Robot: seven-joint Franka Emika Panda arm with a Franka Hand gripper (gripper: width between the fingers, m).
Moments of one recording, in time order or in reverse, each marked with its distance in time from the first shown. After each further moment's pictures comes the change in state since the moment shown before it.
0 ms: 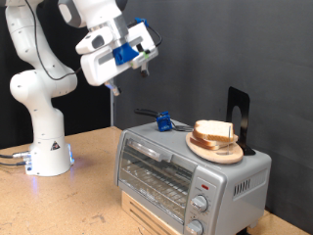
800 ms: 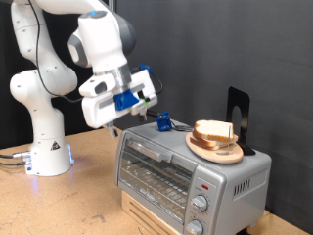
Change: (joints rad) arm -0.002 0.149 0.013 -0.152 -0.060 0.274 -0.002
